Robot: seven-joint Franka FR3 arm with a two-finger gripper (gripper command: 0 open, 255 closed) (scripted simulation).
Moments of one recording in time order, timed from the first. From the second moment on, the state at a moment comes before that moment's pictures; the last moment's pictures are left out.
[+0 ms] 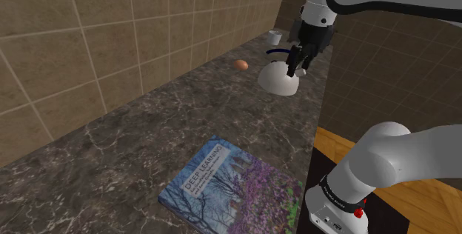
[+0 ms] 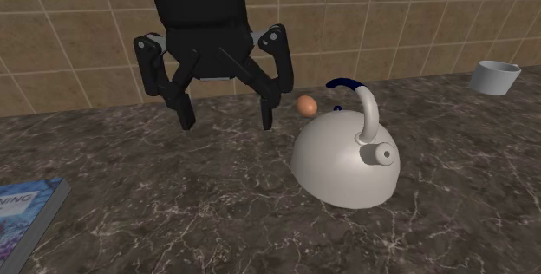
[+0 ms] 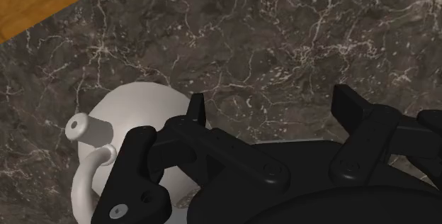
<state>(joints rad) -0.02 -0.74 0.05 -2.39 -0.06 1.63 0.00</state>
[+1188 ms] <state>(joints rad) -0.06 -0.03 0.00 -1.89 -0.09 1.74 -0.04</state>
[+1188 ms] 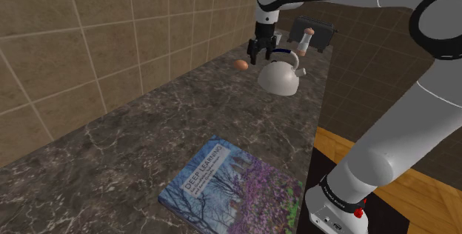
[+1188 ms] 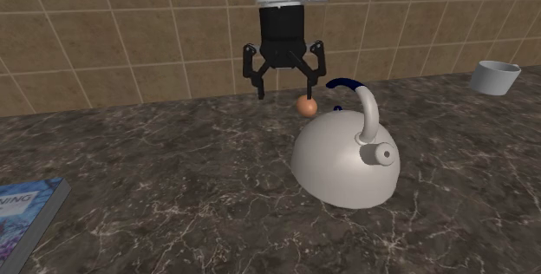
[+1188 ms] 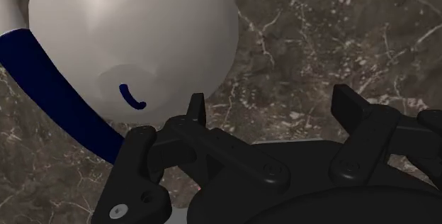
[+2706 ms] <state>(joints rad) -0.10 0.62 -0.02 -1.22 -0.09 1.63 -0.07</state>
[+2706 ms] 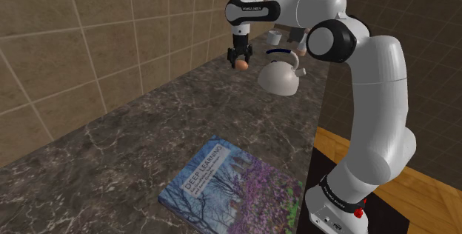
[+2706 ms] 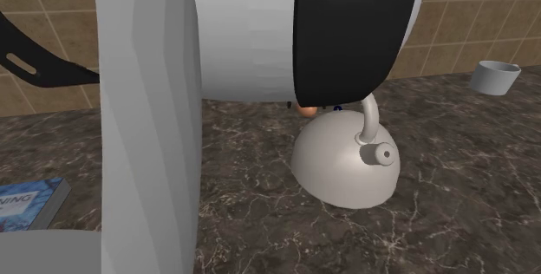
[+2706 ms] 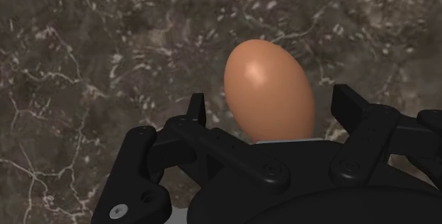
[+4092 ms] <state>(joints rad) -0.10 0.61 -0.02 -1.16 -0.09 1.57 -0.07</state>
